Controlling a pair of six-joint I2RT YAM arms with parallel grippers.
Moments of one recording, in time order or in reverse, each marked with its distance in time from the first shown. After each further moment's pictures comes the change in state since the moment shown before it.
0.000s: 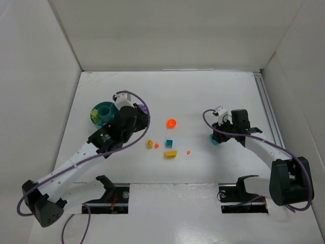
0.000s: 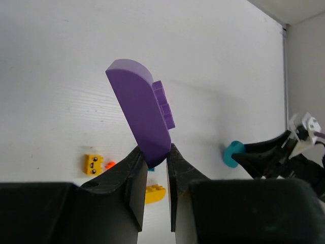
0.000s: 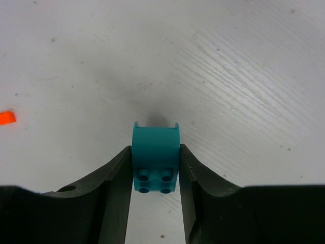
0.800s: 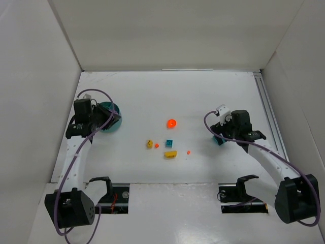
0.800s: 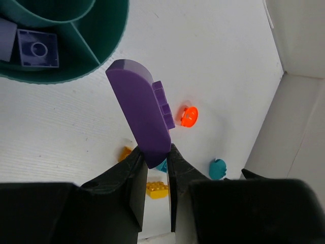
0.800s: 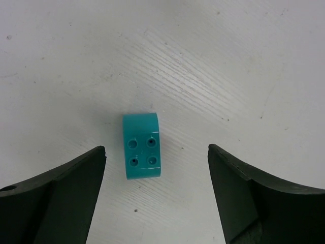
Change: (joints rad) left arm 0.887 0.045 -0.063 -0.124 0.757 0.021; right arm 0.078 -0.161 0.006 -0.070 0.270 -0.026
